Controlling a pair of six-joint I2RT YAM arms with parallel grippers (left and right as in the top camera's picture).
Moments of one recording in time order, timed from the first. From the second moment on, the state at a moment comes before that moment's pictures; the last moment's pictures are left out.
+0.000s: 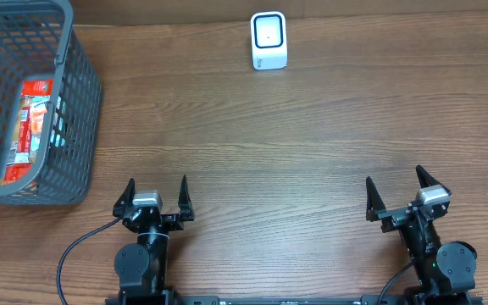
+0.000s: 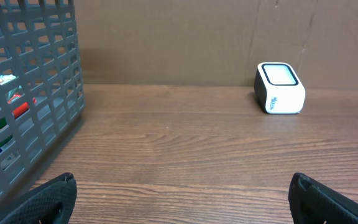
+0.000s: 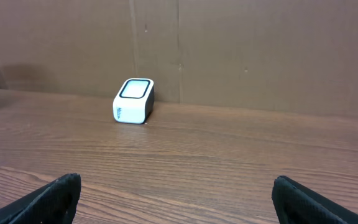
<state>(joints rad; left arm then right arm) 0.07 0.02 0.01 -0.08 0.03 -0.02 0.14 0.01 0.02 -0.03 -0.10 0.02</state>
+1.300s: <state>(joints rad) 0.07 0.05 0.35 -0.64 0.15 -0.13 0.14 0.01 0.02 -0.02 -0.10 0.02</state>
